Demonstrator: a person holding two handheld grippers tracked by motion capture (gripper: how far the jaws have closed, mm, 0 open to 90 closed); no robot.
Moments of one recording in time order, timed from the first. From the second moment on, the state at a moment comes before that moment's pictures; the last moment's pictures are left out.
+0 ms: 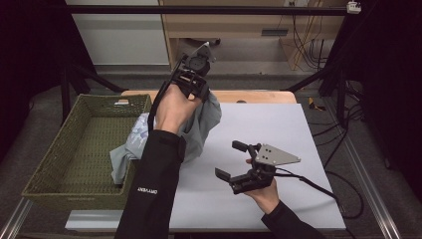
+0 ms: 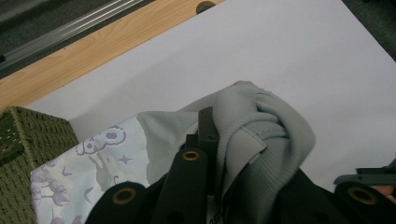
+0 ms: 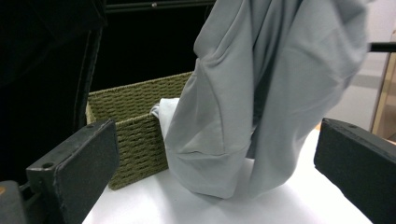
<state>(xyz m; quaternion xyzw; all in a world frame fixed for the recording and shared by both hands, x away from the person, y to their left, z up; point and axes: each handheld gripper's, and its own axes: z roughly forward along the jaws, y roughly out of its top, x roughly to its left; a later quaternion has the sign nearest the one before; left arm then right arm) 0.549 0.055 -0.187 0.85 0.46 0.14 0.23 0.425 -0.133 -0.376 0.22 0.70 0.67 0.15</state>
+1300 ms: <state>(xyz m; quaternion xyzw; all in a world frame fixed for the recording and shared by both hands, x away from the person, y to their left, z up) 0.552 0.058 -0.181 0.85 0.46 0.15 0.23 0.461 -0.036 -0.432 0.25 0.72 0.63 0.13</state>
